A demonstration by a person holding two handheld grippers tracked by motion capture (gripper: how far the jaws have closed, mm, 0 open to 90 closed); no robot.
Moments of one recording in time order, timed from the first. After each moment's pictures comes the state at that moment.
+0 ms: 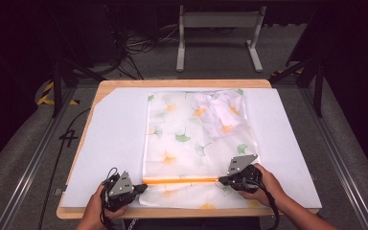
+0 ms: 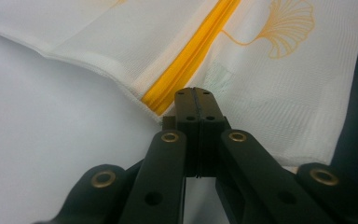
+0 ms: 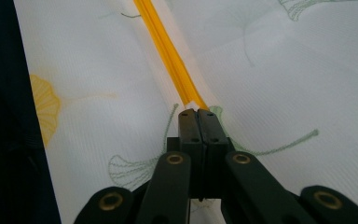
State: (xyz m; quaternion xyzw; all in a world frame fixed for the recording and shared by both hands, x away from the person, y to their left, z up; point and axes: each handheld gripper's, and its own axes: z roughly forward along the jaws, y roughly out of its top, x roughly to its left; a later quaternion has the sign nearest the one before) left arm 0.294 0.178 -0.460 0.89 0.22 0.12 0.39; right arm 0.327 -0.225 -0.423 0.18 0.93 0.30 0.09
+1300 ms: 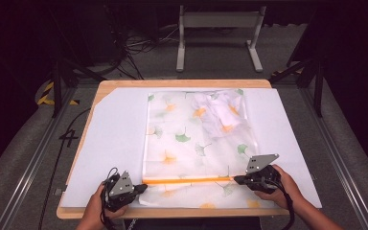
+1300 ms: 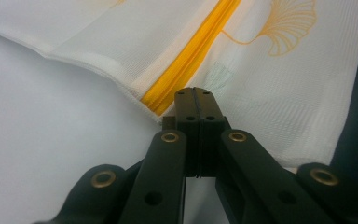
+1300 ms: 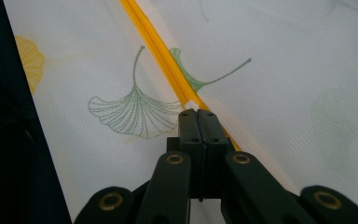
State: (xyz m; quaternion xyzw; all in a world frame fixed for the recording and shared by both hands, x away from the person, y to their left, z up) left arm 0.294 0.177 -0.460 0.89 0.22 0.12 0.38; right arm 0.321 -0.270 -0.415 0.23 0.92 0.31 0.10
